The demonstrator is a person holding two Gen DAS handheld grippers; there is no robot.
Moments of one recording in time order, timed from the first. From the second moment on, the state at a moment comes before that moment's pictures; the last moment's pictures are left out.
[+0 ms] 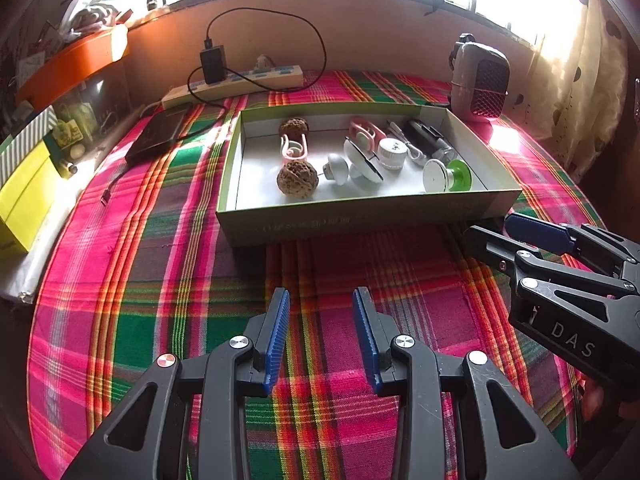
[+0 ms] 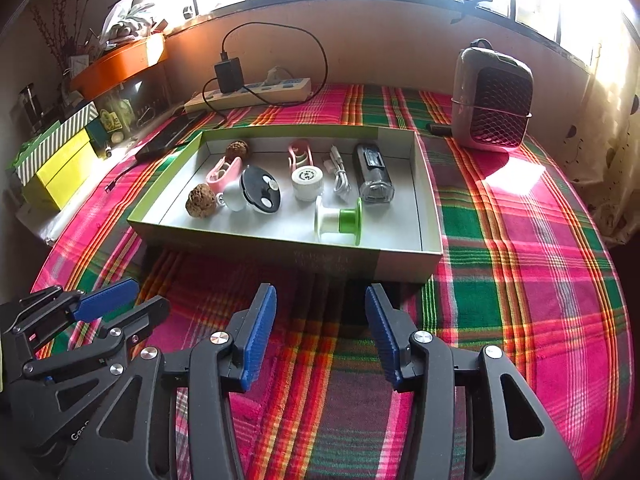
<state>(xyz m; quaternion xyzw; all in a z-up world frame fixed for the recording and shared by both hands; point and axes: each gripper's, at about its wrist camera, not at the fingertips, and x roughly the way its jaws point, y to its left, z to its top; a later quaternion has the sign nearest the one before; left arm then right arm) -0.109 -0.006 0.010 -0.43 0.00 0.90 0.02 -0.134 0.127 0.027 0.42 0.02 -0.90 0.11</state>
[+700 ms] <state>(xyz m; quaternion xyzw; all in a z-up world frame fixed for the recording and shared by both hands) -0.090 0.004 0.002 -0.43 0.00 0.90 -0.01 -0.108 0.142 0.008 0.44 0.04 -0.90 0.07</state>
